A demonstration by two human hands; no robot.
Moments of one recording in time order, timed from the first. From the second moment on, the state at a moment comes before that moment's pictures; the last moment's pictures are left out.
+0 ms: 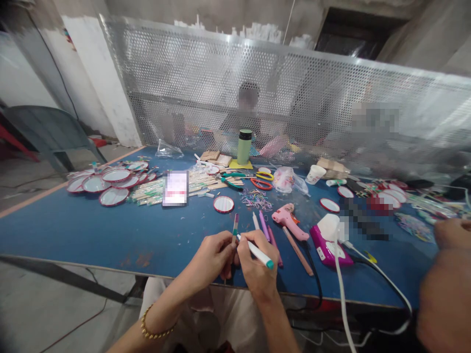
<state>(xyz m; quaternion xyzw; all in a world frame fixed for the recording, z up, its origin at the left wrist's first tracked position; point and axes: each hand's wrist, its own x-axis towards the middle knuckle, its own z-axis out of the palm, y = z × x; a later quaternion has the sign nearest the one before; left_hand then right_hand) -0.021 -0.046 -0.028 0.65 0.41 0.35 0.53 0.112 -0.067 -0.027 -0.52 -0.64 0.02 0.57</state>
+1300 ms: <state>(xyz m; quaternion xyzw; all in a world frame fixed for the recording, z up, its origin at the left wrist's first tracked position) -0.021 -0.047 -0.026 0.65 0.41 0.35 0.54 0.111 -0.070 -0.024 -0.53 -0.64 0.04 0.56</state>
